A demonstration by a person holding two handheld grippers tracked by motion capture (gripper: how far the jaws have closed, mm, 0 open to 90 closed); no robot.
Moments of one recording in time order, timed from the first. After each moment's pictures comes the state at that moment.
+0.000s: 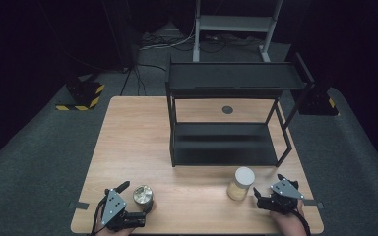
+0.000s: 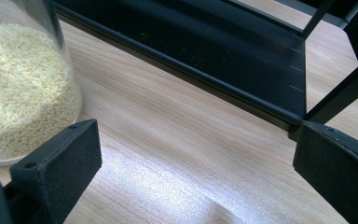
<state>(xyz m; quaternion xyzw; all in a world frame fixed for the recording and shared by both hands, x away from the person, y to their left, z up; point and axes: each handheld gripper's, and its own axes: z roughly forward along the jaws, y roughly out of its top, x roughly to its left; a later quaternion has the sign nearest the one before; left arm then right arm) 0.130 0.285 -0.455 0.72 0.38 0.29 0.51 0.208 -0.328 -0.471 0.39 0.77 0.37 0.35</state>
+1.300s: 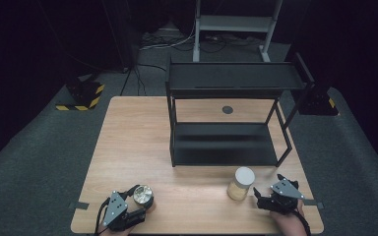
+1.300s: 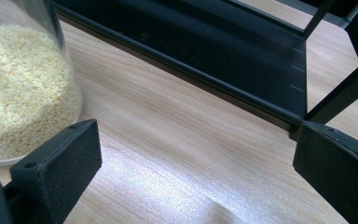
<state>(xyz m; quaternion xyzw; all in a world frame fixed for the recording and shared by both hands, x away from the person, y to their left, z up) 0.134 0.290 -0.471 0.71 0.38 0.27 0.53 0.208 -0.329 -0.471 0.39 0.77 0.37 0.35</state>
